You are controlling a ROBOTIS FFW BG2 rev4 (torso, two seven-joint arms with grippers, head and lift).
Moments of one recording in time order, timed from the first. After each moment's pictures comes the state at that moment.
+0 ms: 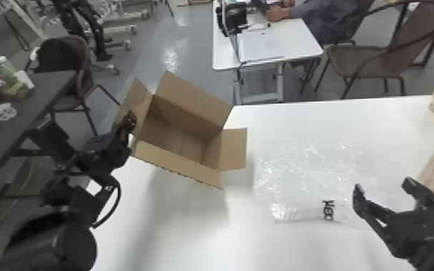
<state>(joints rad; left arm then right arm) 0.12 0.02 0.42 -2.00 0.39 0.39 -0.37 0.42 -0.09 0.08 -1.94 -0.07 0.01 0.16</state>
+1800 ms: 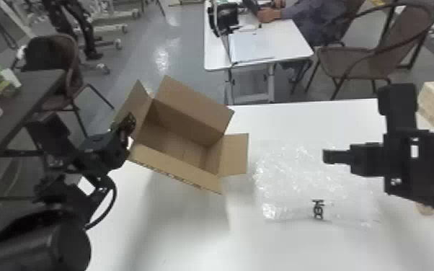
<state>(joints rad) 0.12 0.00 0.39 -2.06 0.27 0.47 -0.37 -0.19 -0.07 0.07 -1.98 -0.23 1.30 0.10</state>
